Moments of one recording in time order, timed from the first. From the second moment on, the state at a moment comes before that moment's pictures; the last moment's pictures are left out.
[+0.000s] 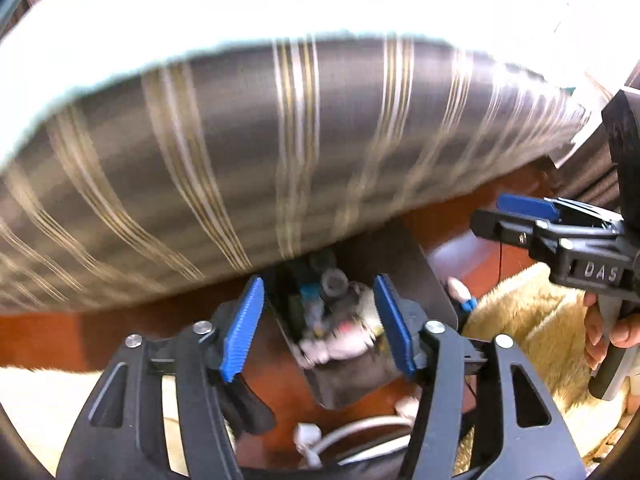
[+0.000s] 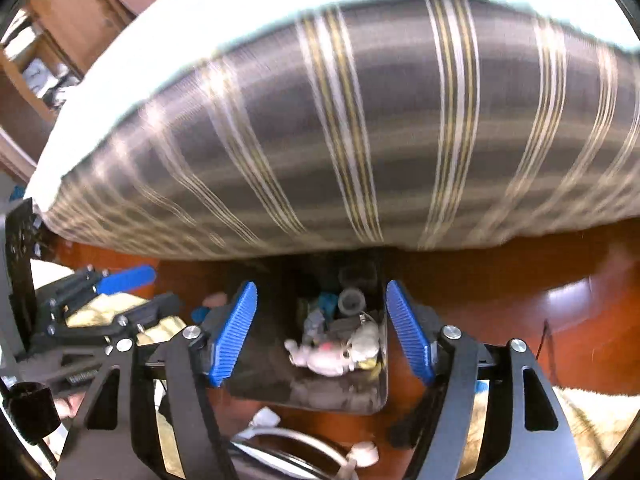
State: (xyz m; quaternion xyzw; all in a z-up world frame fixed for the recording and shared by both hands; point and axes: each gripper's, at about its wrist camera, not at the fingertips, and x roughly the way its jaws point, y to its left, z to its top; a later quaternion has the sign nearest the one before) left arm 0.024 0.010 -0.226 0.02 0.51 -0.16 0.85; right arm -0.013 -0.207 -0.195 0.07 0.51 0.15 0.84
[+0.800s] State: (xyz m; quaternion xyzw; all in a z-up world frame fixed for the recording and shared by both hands) left arm 0.172 0.082 -0.032 0.08 0.33 -0.08 0.94; right arm 0.177 -0.184 -0.004 -0.03 0.33 0.17 0.93
